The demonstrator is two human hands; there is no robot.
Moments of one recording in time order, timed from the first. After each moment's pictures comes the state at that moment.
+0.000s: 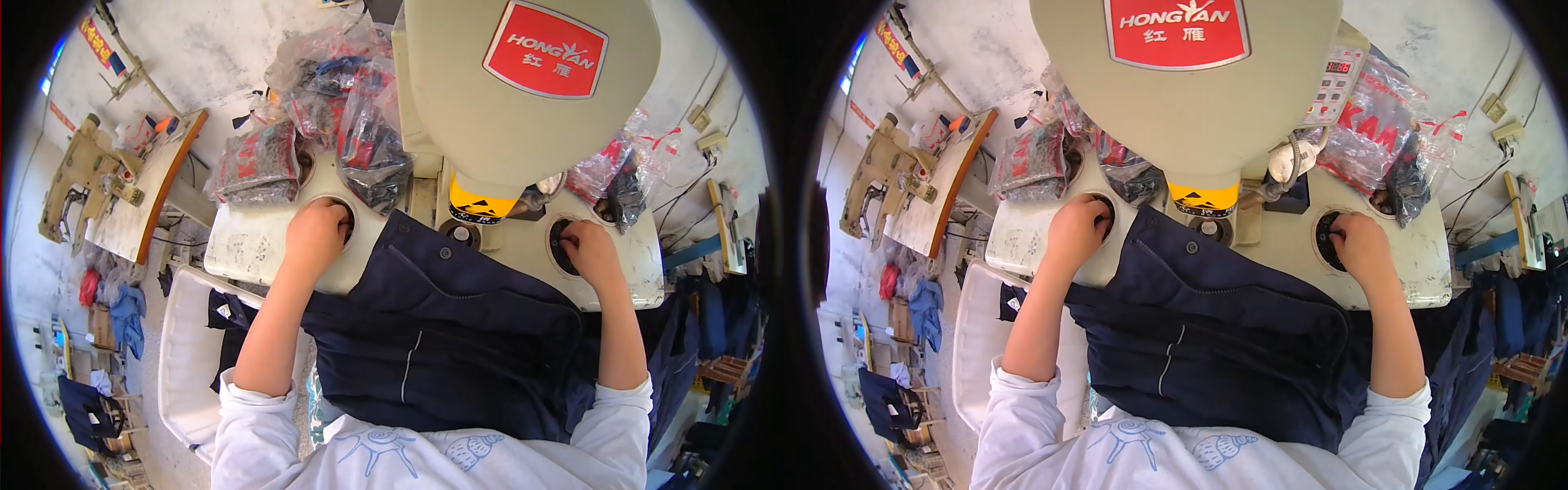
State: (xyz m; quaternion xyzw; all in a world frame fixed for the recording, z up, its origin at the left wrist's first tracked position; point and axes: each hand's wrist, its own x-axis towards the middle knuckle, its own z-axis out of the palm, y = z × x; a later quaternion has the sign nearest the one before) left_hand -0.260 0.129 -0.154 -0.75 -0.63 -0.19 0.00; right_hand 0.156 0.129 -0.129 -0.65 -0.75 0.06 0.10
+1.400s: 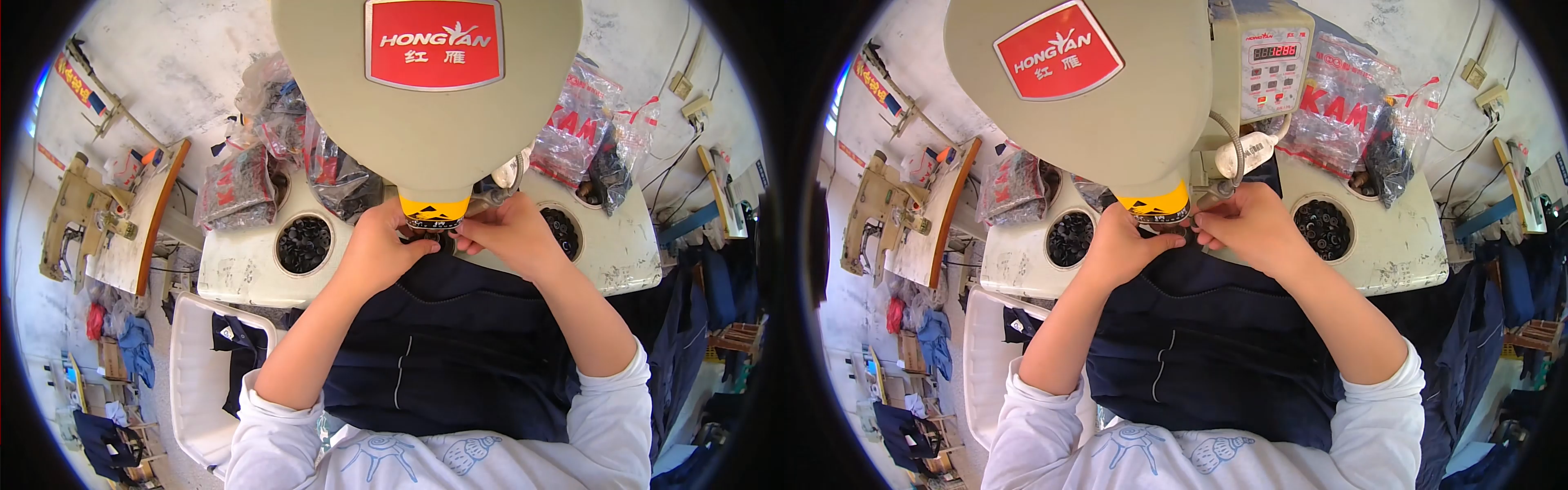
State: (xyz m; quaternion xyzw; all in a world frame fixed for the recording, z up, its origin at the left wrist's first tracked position) left_hand -0.145 0.124 -0.105 -0.69 -0.45 -0.38 -0.41; right_hand 0.050 0.126 -0.080 -0.48 -0.57 0.58 0.34
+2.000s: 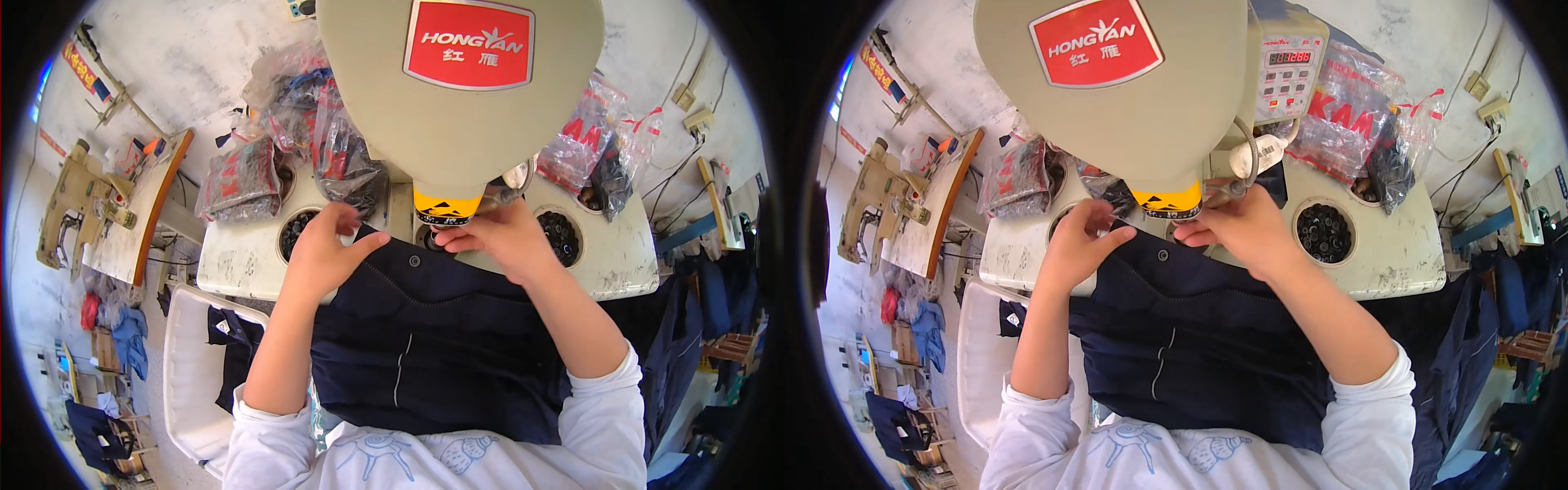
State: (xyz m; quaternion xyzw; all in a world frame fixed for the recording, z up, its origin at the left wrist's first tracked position) left_hand -0.206 0.109 -0.114 -0.65 -0.63 -0.33 -0.26; right_hand 0.032 0.122 -0.082 -0.45 -0.51 0.61 0.39
